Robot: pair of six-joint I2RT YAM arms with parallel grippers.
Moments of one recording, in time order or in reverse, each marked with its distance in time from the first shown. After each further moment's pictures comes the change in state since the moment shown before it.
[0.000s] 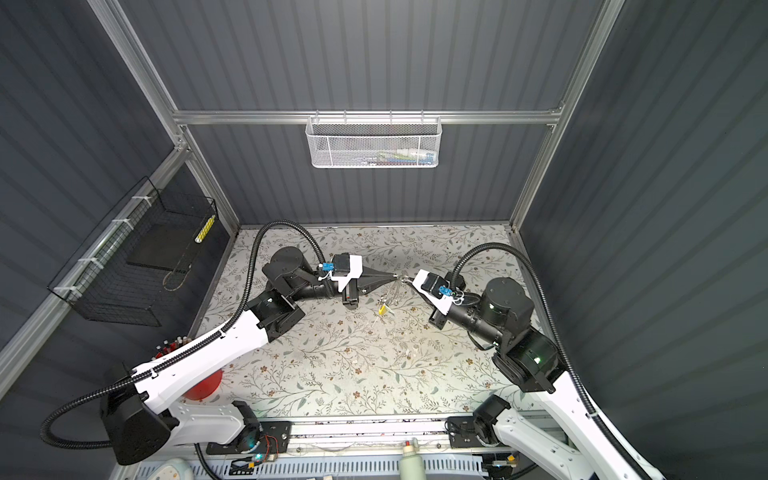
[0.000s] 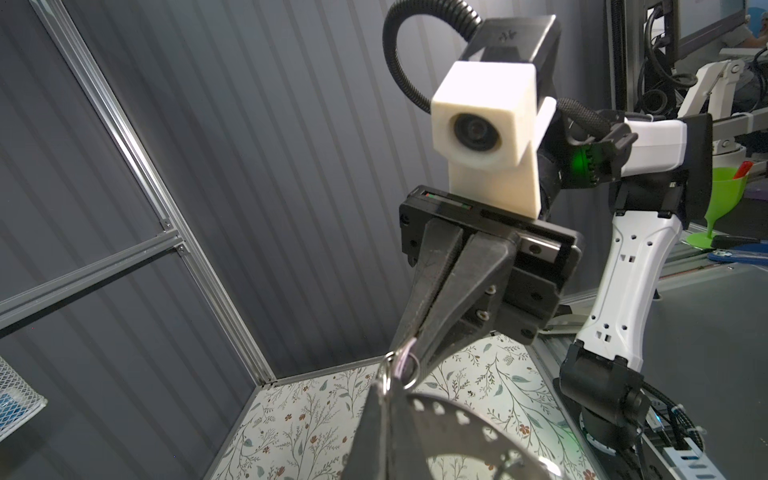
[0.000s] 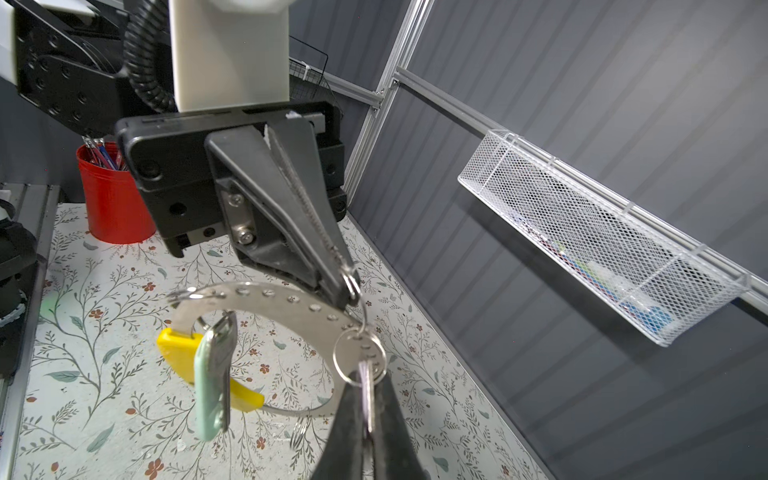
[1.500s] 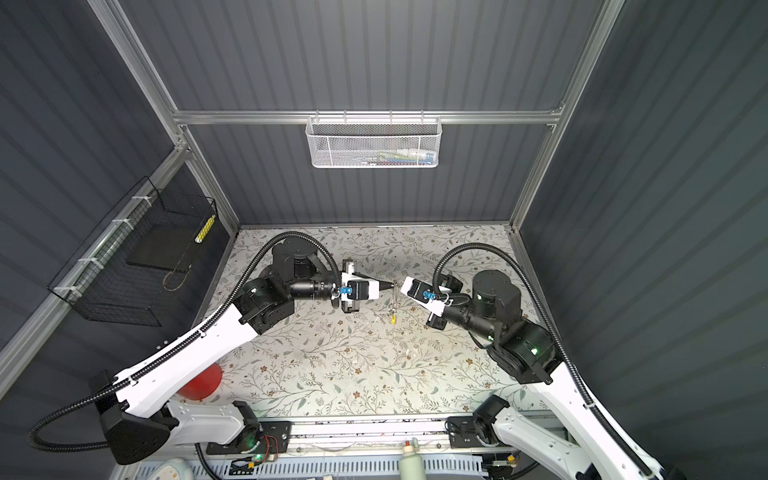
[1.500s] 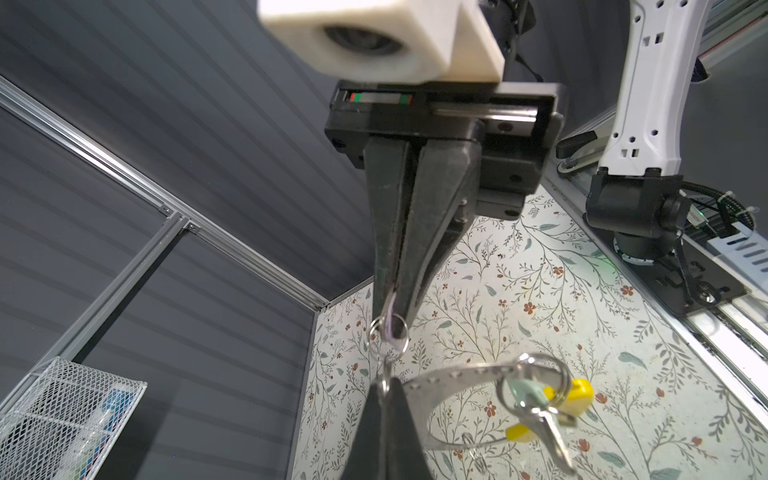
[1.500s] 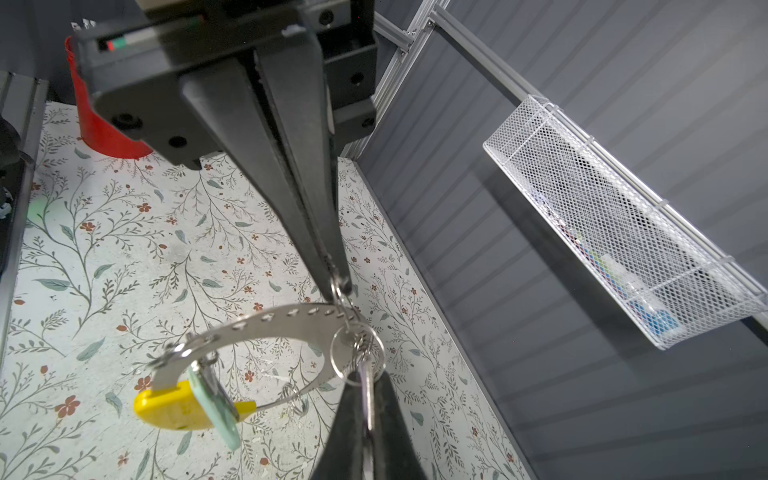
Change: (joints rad) left arm -0.025 0.001 0.222 -0.633 -0.145 0.620; right arm 0.011 0.068 0.074 -0.177 0.039 -0.182
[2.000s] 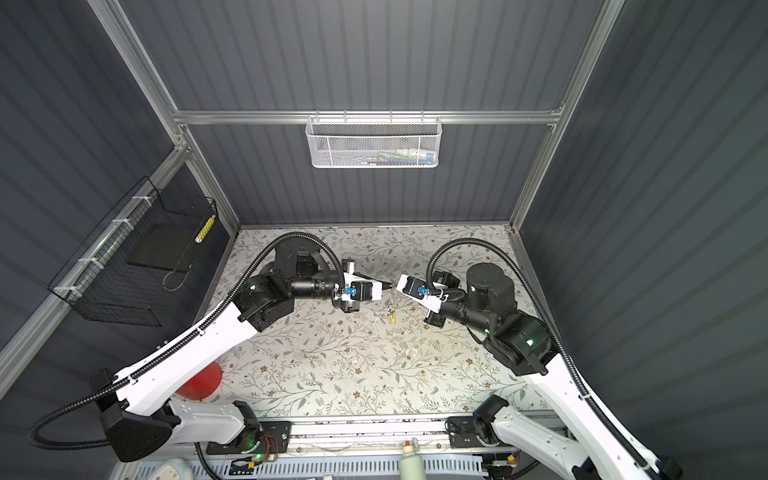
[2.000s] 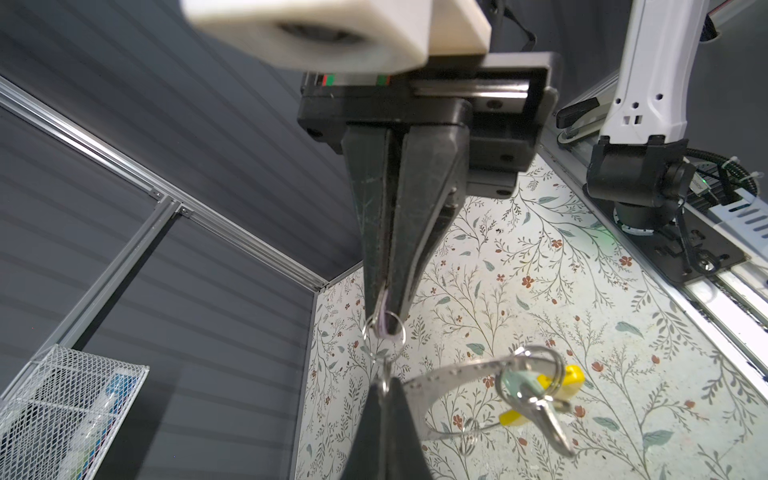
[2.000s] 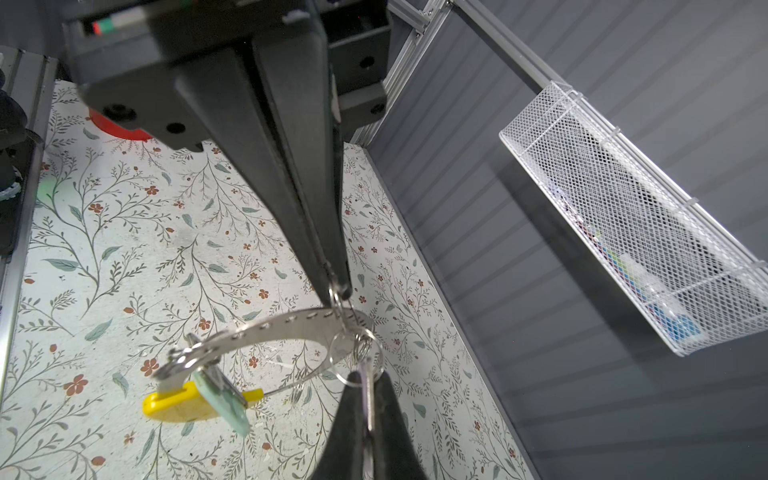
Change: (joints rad) left arm -0.005 0.019 0.045 -0.090 -0.041 0.043; right arm -0.011 0.056 0.047 -0.047 -0.027 -0.025
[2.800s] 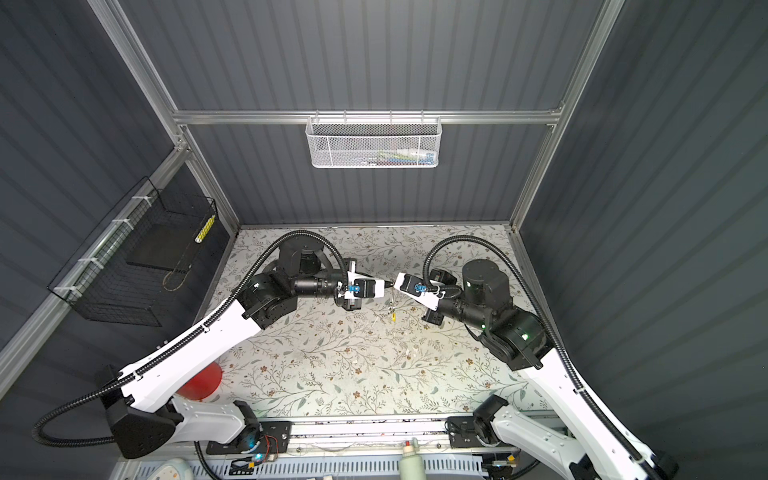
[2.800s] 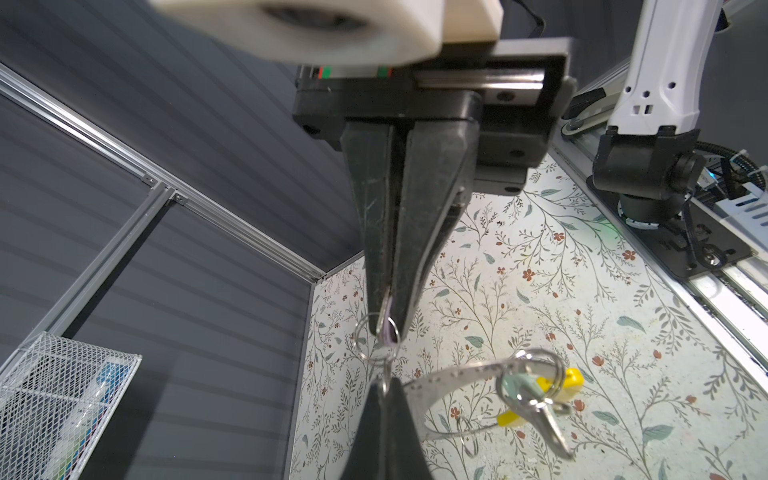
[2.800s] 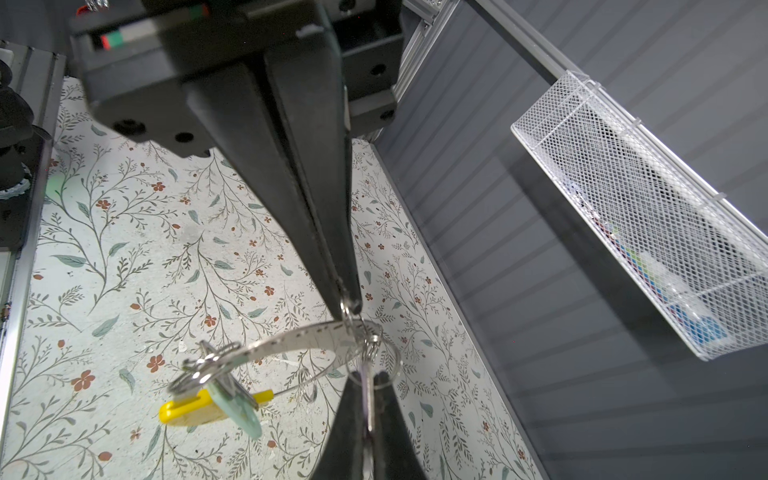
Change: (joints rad) left arm 0.003 0.018 0.003 -0.001 -0.007 -0.009; right arm -0.007 0.021 -0.003 -0.005 -0.010 0.000
